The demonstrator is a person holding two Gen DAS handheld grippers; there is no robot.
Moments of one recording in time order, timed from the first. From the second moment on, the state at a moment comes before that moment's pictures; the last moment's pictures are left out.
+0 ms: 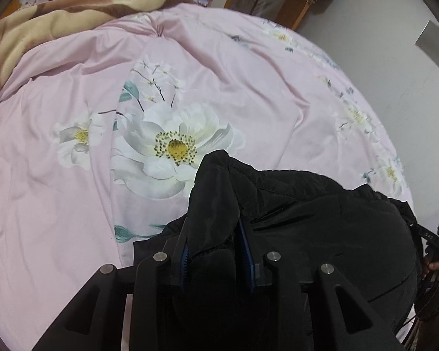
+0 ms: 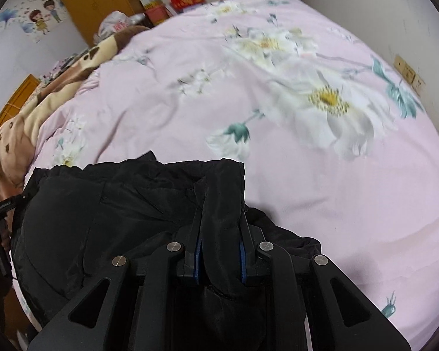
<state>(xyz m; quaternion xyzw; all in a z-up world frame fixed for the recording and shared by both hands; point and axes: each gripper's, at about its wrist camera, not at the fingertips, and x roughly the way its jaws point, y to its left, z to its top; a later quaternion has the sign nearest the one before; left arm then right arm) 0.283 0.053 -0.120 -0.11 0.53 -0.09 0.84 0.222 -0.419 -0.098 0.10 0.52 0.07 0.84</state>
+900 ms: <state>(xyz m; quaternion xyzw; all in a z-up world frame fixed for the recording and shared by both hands) 0.169 -0.008 -0.080 -0.03 0.49 -0.06 0.87 0.078 -0.355 -0.024 -0.01 0.39 0.10 0.91</state>
